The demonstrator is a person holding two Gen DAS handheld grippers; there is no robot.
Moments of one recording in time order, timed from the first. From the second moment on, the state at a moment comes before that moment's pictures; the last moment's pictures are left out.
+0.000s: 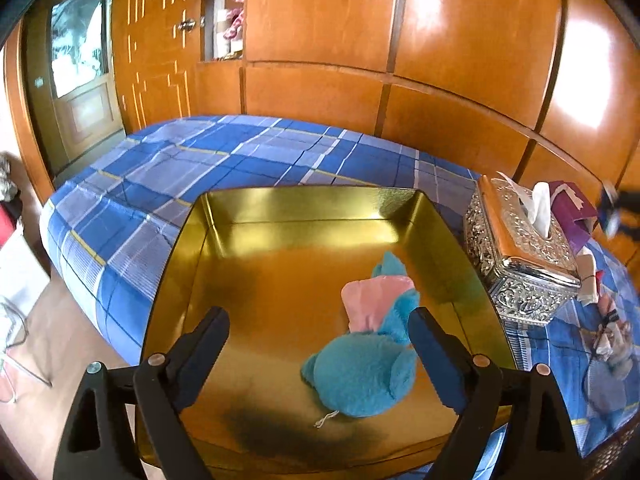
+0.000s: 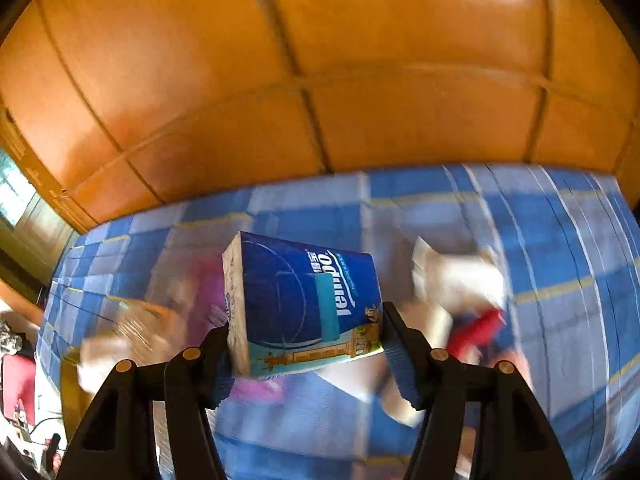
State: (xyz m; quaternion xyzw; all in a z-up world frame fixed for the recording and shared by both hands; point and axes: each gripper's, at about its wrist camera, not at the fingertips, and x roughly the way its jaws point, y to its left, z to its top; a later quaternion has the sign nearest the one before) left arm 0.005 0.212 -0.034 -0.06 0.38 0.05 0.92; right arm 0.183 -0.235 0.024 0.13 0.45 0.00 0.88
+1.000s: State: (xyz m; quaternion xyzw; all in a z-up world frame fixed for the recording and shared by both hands) left arm 0.008 0.274 -0.038 -0.09 0.37 0.14 0.92; right arm 0.142 0.104 -0.038 -0.10 0.49 0.30 0.81
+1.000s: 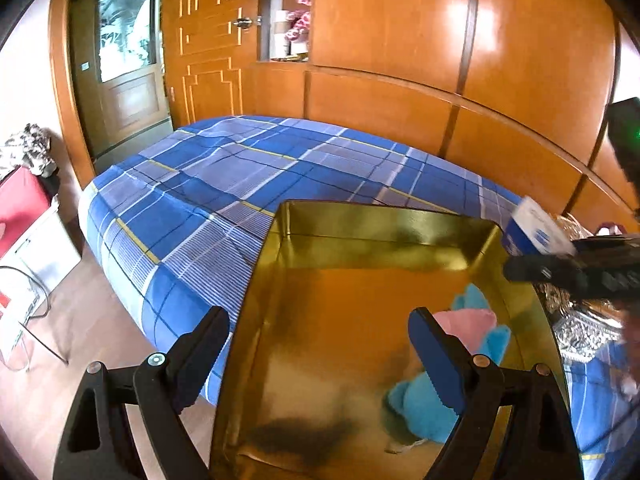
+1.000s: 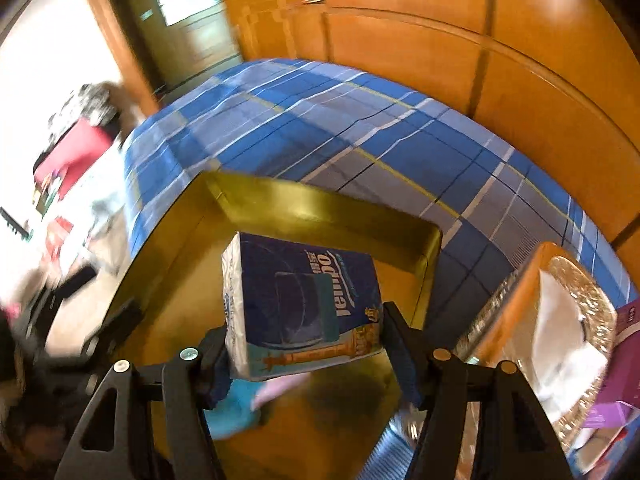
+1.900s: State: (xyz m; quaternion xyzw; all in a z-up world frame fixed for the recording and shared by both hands) left arm 0.001 0.220 -0.023 -0.04 0.35 0.08 0.93; right arm 0.063 0.033 -0.016 -0.11 0.36 0.21 0.90
